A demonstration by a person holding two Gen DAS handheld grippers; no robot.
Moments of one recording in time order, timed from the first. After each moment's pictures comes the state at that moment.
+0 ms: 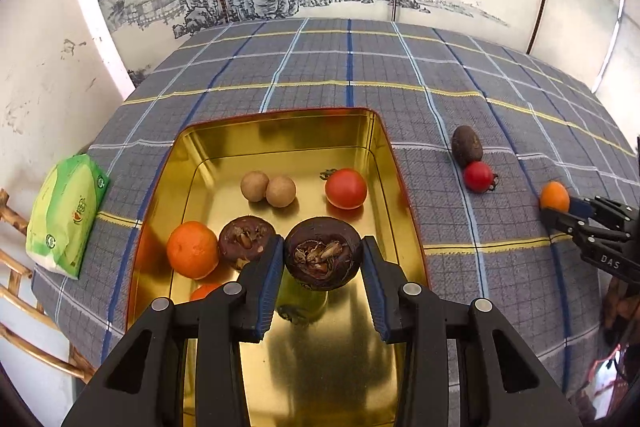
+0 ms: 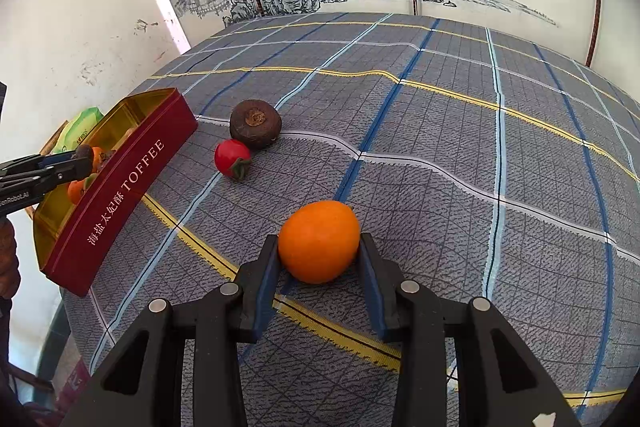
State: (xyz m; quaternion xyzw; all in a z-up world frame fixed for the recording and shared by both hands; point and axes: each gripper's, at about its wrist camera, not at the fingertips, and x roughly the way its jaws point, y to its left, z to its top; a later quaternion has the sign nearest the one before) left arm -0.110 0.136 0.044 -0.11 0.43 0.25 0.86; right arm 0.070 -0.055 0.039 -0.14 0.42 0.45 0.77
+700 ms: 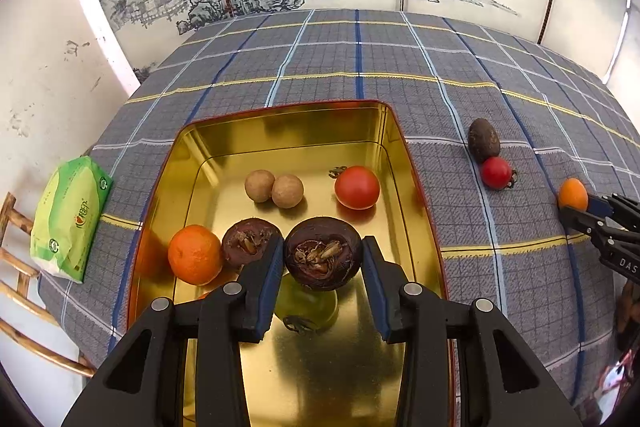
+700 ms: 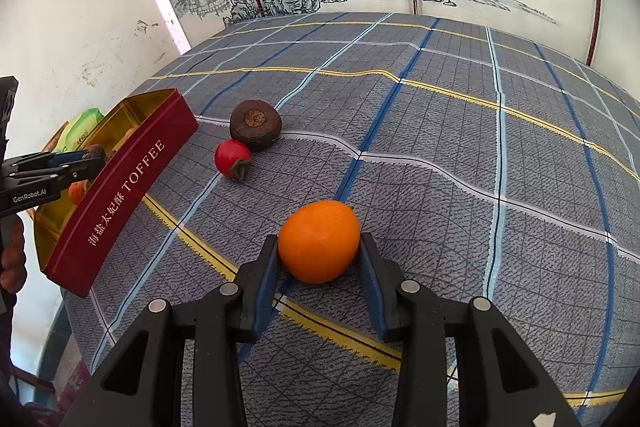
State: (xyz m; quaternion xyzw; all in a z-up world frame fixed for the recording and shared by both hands) left arm -0.103 0.143 0.035 -0.09 0.44 0.27 0.85; right arm 0.070 -0.055 0.039 -0.14 0.43 0.45 0.77
